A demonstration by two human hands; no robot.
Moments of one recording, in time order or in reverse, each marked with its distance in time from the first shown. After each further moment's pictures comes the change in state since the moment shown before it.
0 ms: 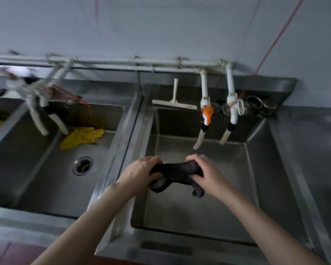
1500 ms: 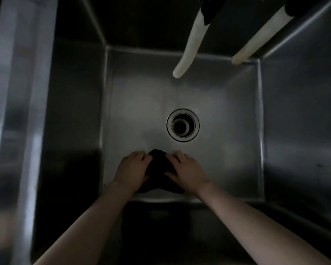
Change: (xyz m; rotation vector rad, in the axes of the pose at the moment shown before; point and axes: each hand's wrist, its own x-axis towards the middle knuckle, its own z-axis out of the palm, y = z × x) left_hand 0.059 -0.095 0.317 0.211 -0.488 -0.038; right_hand -0.014 0.291 0.168 -0.522 -0.369 0.157
